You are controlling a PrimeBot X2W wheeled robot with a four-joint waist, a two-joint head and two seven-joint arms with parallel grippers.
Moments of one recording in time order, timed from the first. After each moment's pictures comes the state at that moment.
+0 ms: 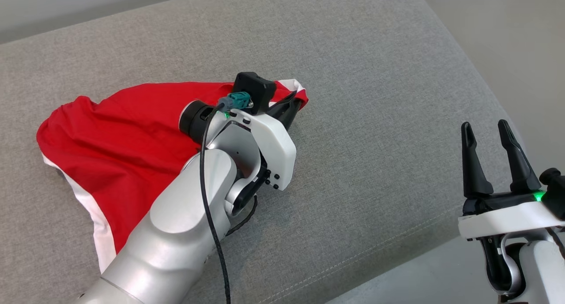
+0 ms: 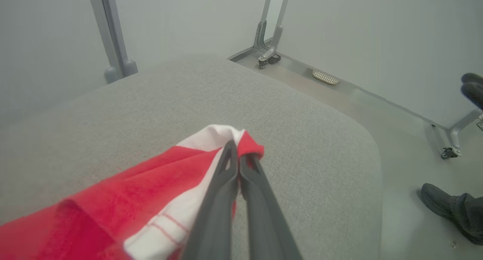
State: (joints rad) left arm -0.78 0.04 -0.68 0.52 -0.53 -0.02 0.15; right arm -0.23 -0.13 0.04 0.15 0.32 0.12 -0.25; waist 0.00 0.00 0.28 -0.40
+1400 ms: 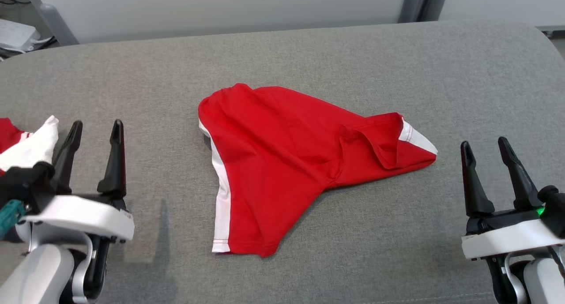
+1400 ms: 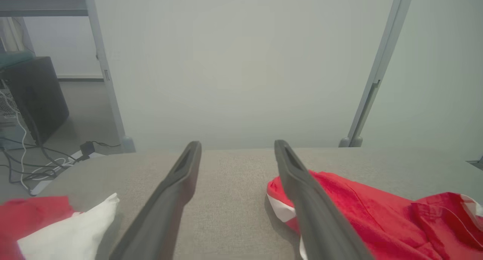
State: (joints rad) left arm -0.30 0.56 -0.42 -0.01 -0.75 0.33 -0.17; right arm -0.17 -0.16 0.05 0.12 0.29 0.12 -0.25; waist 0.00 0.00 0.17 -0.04
